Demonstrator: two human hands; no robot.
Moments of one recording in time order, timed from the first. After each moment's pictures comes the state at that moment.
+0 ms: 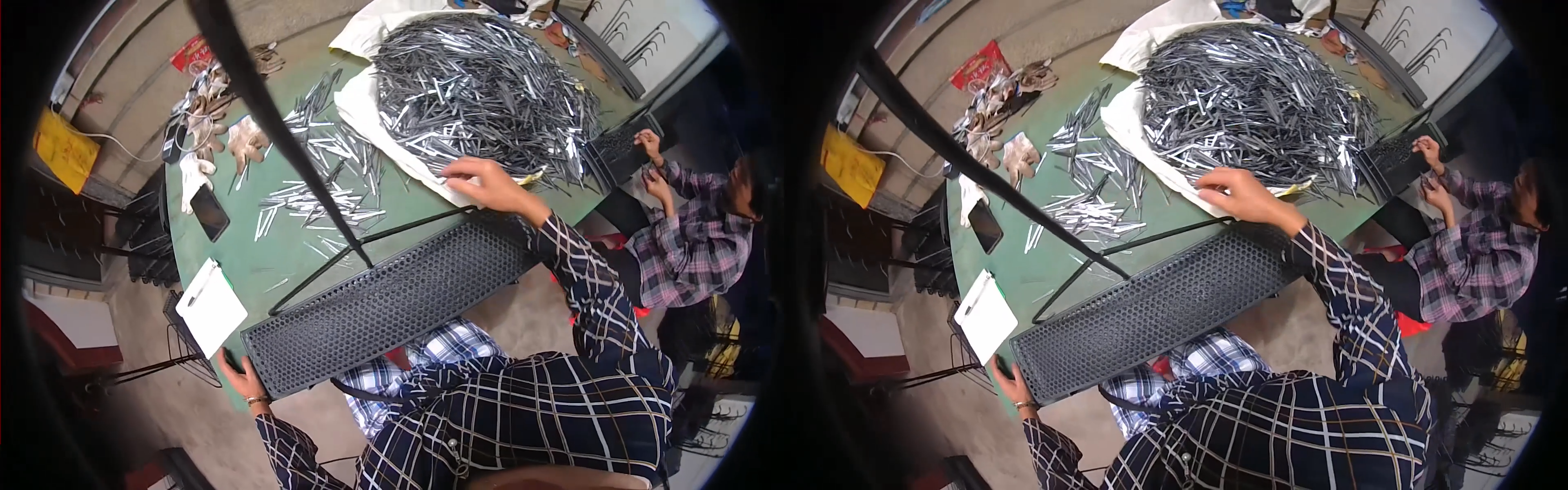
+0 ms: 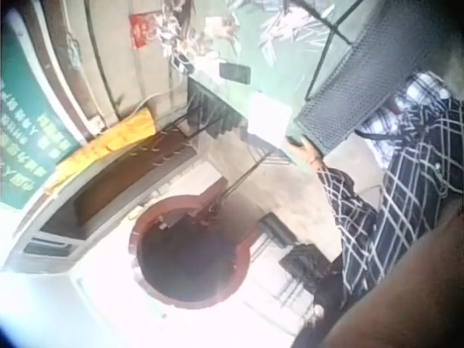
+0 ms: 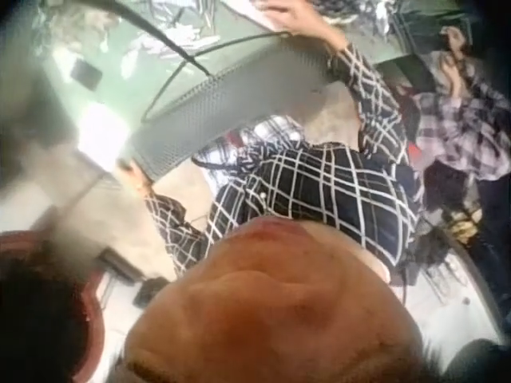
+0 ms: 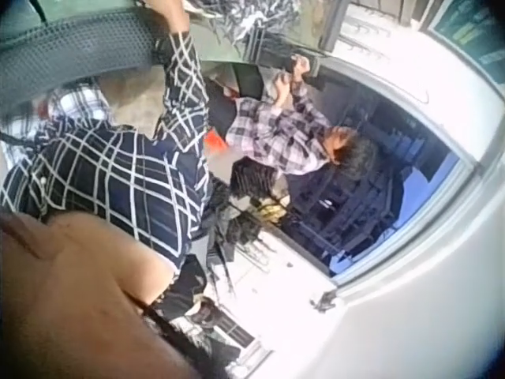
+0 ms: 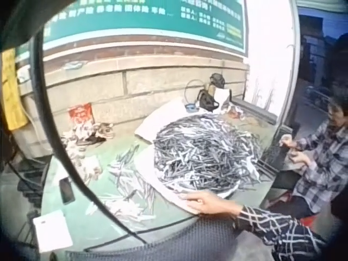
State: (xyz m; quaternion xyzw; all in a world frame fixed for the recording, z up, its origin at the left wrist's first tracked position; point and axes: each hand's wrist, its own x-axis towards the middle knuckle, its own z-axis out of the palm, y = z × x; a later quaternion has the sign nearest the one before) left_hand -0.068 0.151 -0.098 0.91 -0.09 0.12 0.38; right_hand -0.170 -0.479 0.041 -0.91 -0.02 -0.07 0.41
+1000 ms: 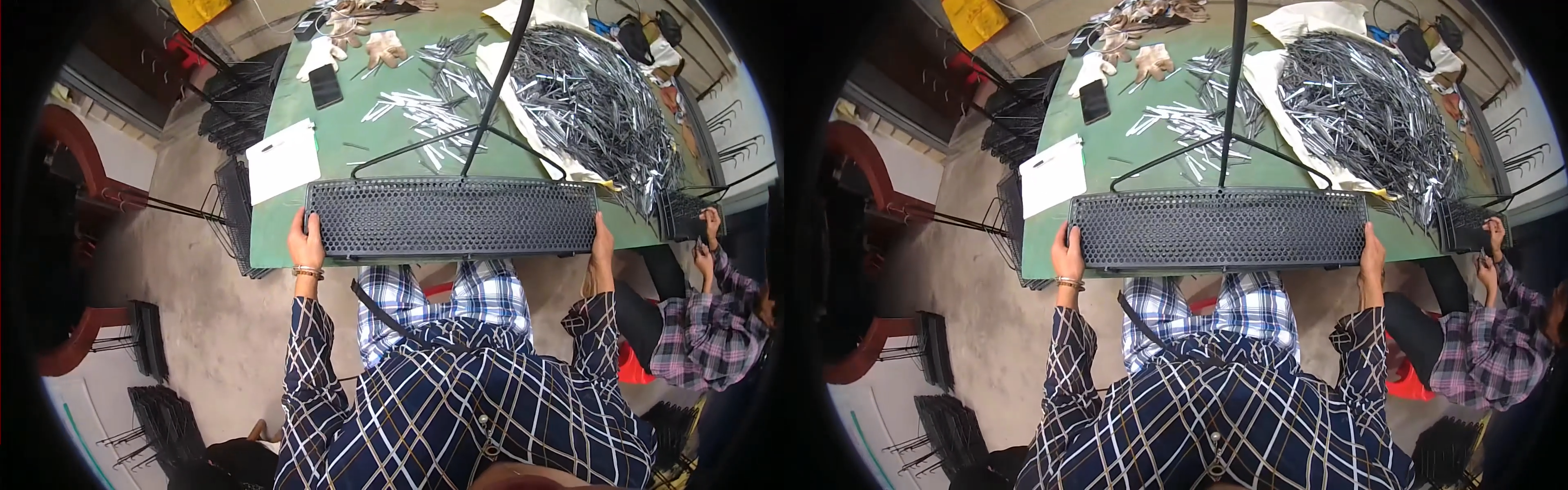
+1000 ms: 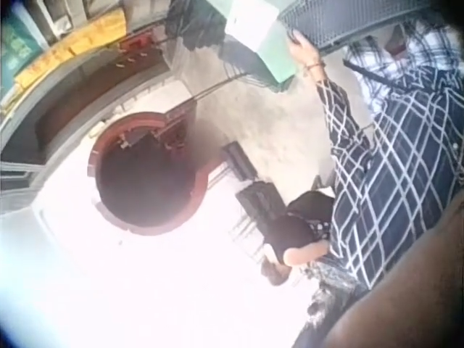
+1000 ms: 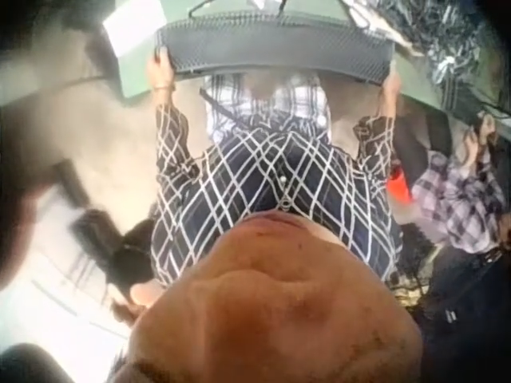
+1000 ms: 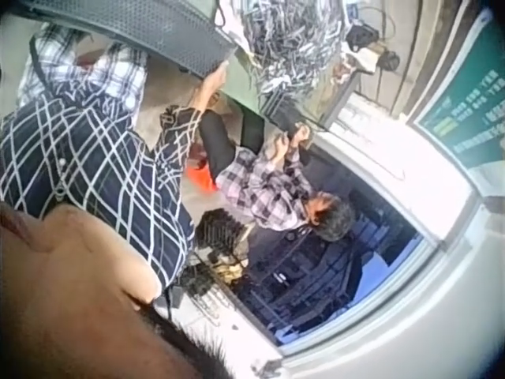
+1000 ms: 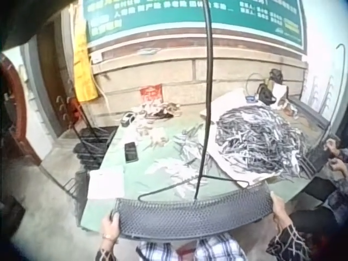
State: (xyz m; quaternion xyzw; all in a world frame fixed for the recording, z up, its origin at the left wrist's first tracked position) left_hand -0.124 0.074 -0.066 0.86 0.03 0.13 0.49; right_hand -0.321 -0.474 -0.071 -0.61 0.41 -0.25 0.63
